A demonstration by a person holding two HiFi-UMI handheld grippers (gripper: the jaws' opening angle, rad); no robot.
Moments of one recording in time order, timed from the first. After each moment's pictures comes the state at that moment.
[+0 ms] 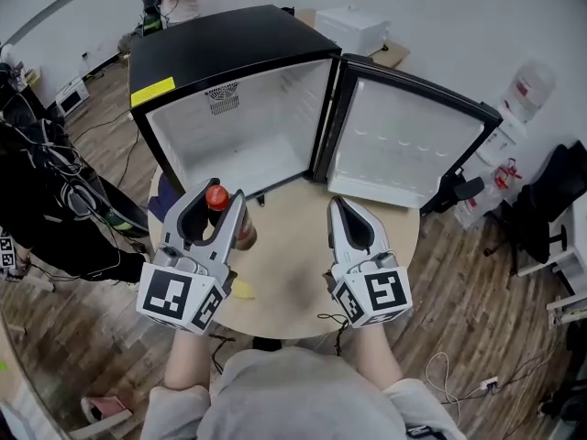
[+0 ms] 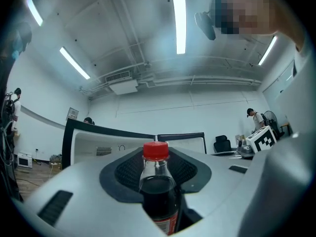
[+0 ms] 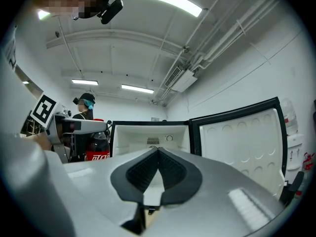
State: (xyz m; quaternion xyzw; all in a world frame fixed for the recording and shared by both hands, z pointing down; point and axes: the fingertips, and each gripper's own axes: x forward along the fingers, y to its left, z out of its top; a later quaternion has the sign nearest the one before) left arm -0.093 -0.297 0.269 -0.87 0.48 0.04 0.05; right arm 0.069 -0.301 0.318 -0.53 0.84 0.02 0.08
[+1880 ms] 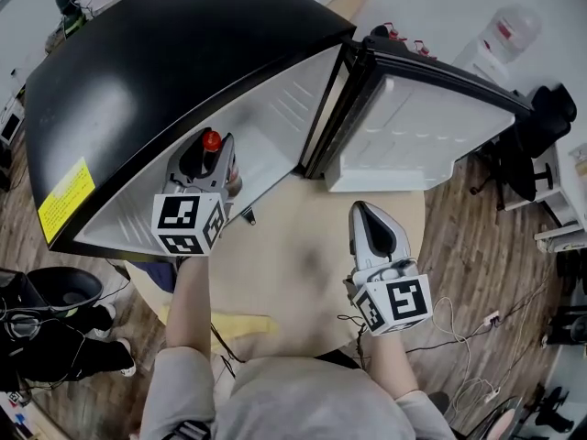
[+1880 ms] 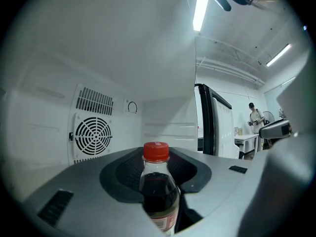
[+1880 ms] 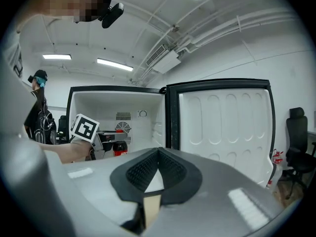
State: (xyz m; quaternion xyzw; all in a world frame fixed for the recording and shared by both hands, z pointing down) left arm -0.089 -0.590 0.402 -0.89 0.45 -0.03 -0.03; right arm 0.094 -0.411 0.388 -0.65 0.76 -0.04 -0.02
